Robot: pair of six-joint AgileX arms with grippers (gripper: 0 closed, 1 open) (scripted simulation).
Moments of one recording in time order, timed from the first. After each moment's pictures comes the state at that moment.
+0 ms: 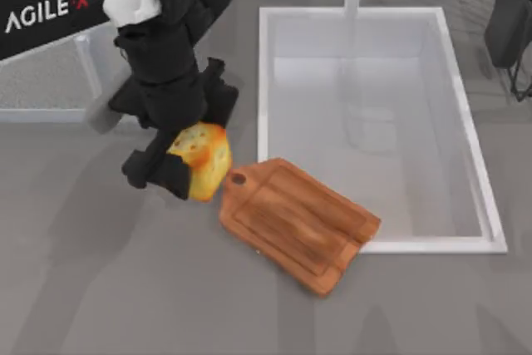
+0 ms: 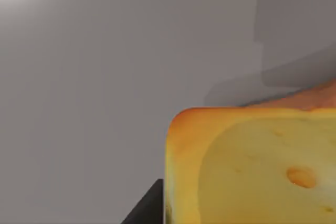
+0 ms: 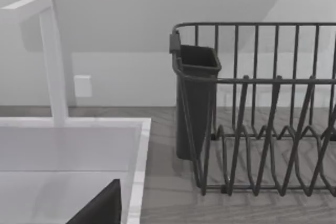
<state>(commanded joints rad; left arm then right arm) -0.48 2.05 1.64 -1.19 0.14 -1.61 0.00 0.00 0.00 0.00 0.00 0.00</state>
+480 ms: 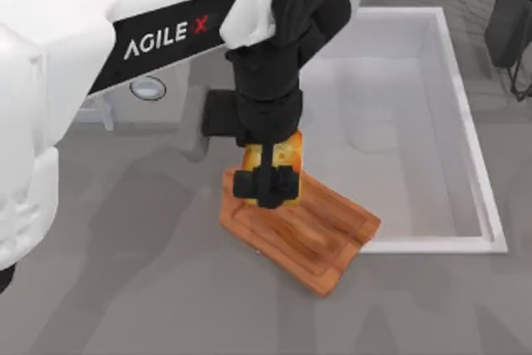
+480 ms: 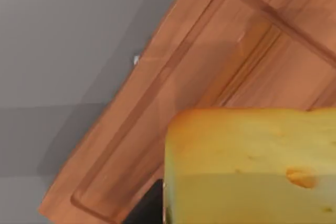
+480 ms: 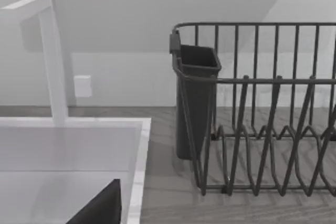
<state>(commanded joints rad) -0.70 2.20 1.84 -1.22 0.05 -2.17 0.00 0.00 0.00 0.00 0.00 0.00</state>
